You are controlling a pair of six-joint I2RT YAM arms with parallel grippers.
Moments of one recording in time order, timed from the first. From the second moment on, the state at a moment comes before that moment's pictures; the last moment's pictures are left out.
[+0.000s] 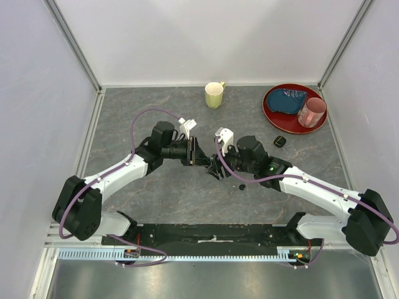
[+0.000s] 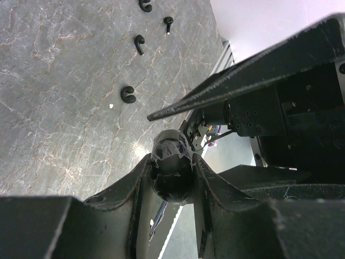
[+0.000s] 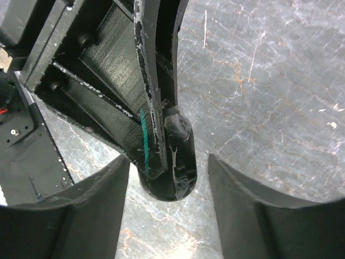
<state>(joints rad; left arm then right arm) -0.56 1.37 0.81 0.03 0.77 -0.68 0.81 1.20 0.79 -0.07 -0.24 0.10</state>
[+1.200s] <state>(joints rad) -0.56 0.85 0.44 0.63 0.38 -0.36 0.43 1.03 0.92 -0.20 -0.56 0.91</state>
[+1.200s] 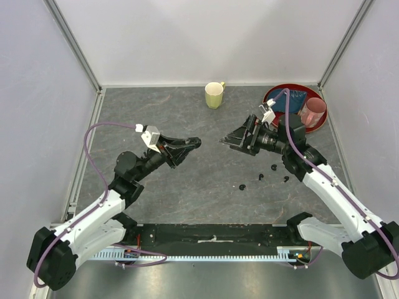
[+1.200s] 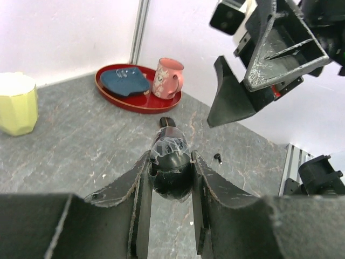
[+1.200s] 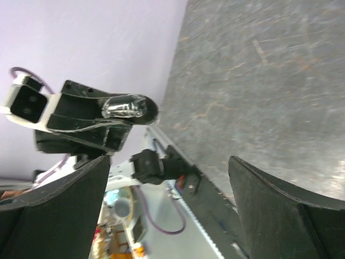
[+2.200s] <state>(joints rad) -0.63 1.04 0.44 0.96 0.51 -0.30 0.50 1.20 0.72 0.44 -0.75 1.70</state>
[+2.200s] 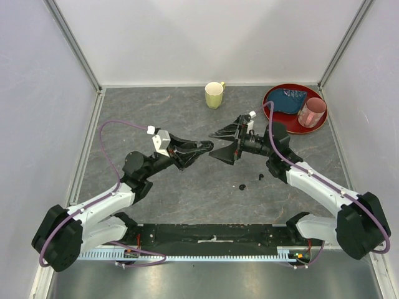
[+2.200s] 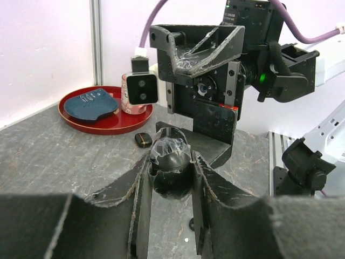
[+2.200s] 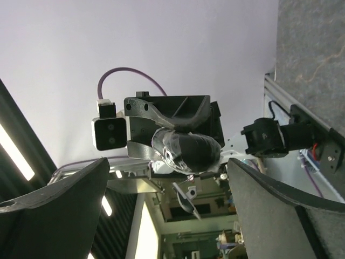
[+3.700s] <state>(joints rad) -0.68 1.06 0.44 1.00 0.47 -0.26 0.57 1.26 0.58 0.80 -0.67 1.99</state>
